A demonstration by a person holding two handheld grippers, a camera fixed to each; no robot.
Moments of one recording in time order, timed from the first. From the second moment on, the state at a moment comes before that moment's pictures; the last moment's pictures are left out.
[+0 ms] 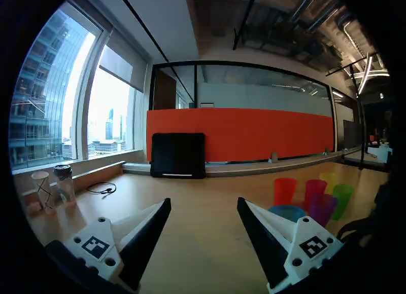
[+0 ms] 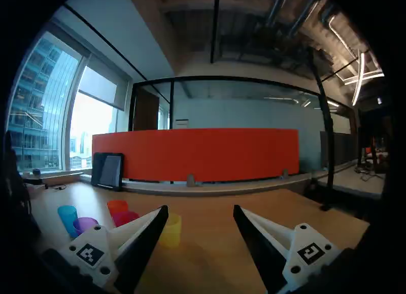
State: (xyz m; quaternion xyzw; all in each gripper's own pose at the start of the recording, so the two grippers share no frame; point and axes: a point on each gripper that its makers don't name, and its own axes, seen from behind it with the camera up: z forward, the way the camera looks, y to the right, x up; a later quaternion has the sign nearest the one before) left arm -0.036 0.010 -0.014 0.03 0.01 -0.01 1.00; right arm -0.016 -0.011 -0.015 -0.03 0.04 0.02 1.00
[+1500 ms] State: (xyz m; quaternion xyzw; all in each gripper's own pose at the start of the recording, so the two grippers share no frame) left arm -0.036 0.011 -0.013 0.03 0.01 -0.01 1.00; right arm -0.050 -0.002 -0.006 -0.03 0.02 0.01 1.00
